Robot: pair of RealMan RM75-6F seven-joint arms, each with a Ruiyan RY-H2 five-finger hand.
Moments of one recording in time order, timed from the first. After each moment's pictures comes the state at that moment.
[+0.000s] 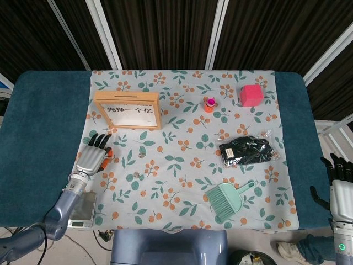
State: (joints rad) left arm -0.56 -1.76 -0.09 -0.89 1.41 1.01 0.10; right arm 0.04 -1.16 0.15 -1.66 -1.35 1.53 -0.12
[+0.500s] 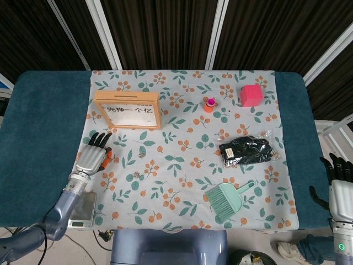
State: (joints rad) left arm -0.56 -1.76 -0.09 -0.89 1.42 1.05 0.07; right arm 0.04 -1.16 0.15 -1.66 -1.35 1.53 -0.11
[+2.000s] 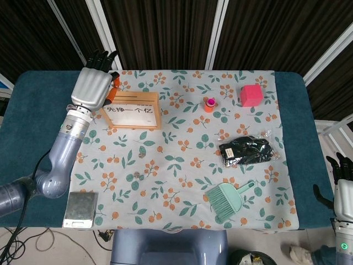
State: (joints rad) left arm -0.98 -1.21 -0.46 -1.58 0.78 0.94 0.69; right arm 0.03 -1.16 0.17 -1.68 -1.31 1.54 -0.09
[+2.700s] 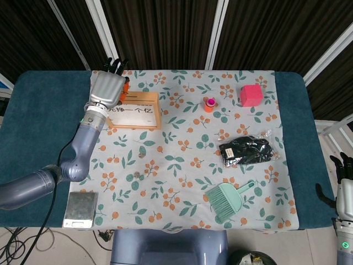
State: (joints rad) left arm -1.10 -1.41 -0.35 -1.25 0.74 0.85 0.66; right arm 0.03 -1.16 0.19 -1.68 -1.28 1.54 -0.09
